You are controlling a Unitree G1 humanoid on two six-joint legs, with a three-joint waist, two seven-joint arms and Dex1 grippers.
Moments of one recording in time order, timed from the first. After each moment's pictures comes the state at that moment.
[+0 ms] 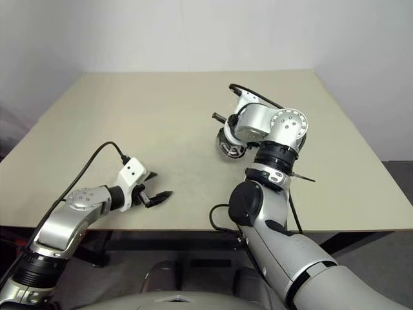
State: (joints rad) left arm -0.11 0.57 -0.10 -0.28 -0.22 0.64 -0.68; right arm -1.12 0.15 -0.81 0.27 0.79 1.61 -0.92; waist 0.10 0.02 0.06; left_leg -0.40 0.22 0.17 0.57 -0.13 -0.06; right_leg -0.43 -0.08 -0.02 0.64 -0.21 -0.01
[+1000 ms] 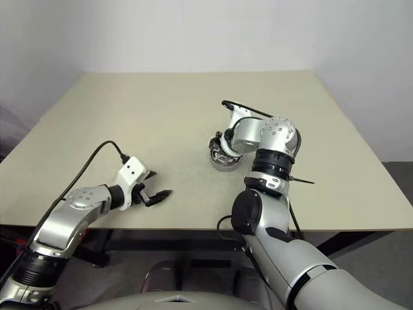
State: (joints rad) left arm -0.12 0.57 -0.10 -0.28 -0.22 0.64 -0.67; right arm -1.07 0.14 -0.70 0.31 0.60 1.61 -0.65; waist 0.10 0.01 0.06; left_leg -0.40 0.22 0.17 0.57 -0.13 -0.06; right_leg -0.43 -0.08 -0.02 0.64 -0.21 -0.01
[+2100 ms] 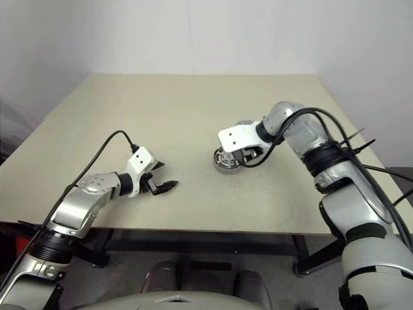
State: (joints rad) left arm -0.28 0.54 -0.15 -0.09 -0.19 0.55 -0.73; right arm -1.04 -0.63 0.62 0.63 -0.17 -0.30 1.37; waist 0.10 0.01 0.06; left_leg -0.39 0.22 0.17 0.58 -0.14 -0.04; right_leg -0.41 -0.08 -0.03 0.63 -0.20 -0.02
